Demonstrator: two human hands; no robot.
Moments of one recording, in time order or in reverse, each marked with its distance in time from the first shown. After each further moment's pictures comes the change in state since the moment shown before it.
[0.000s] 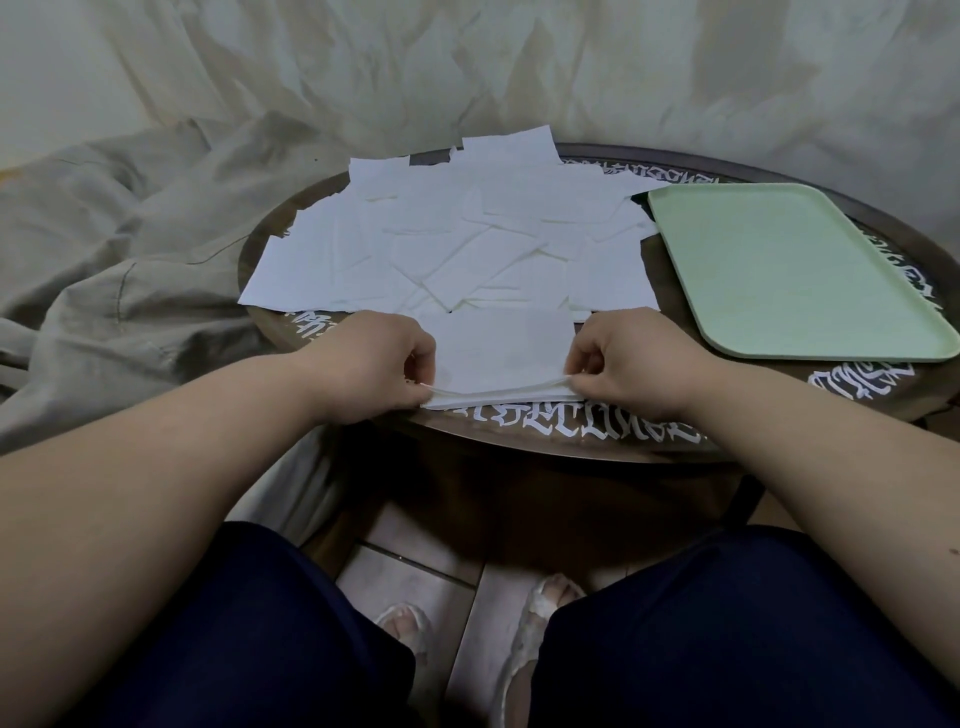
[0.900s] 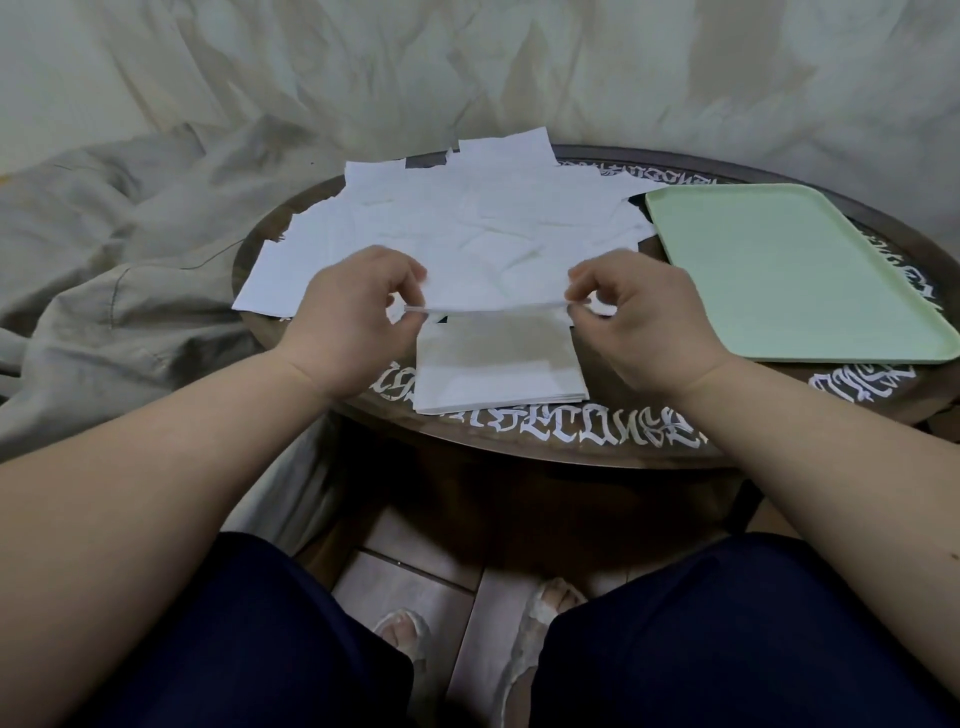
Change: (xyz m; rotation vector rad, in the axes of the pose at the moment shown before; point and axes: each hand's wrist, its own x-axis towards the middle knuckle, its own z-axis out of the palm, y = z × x) left_hand 0.012 0.000 -0.003 -0.171 0.561 0.008; right_hand 0.010 -0.001 -0.004 0.190 0.541 -0.035
